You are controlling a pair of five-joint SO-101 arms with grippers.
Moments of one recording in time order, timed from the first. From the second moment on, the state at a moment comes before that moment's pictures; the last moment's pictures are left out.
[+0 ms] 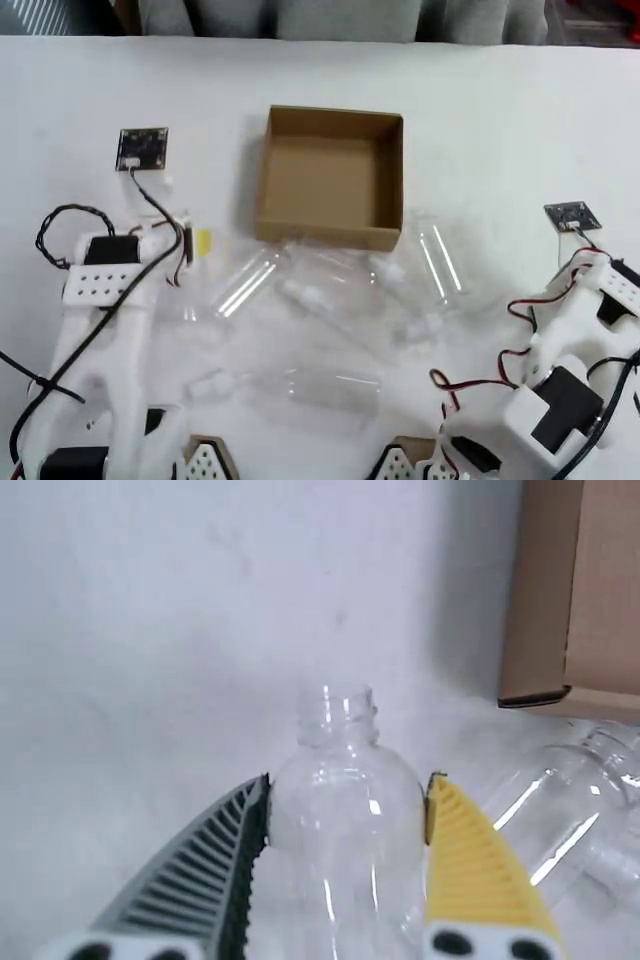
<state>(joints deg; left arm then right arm) -8.3 -29.3 47.4 53.5 2.9 39.5 -2.1 34.5 54.9 50.3</state>
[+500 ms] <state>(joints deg) -5.0 -31.7 24.2 70.8 2.8 36.0 -31.0 24.2 87.9 43.9</state>
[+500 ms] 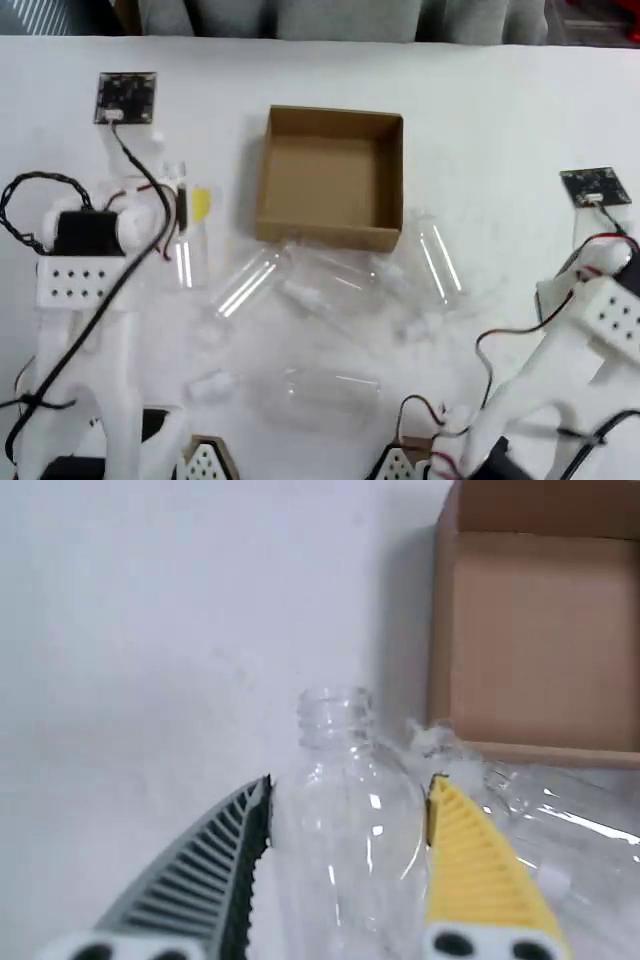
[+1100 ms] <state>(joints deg) 13.2 -73.6 58.9 40.8 2.3 8.3 -48.7 35.4 51.9 4.4</state>
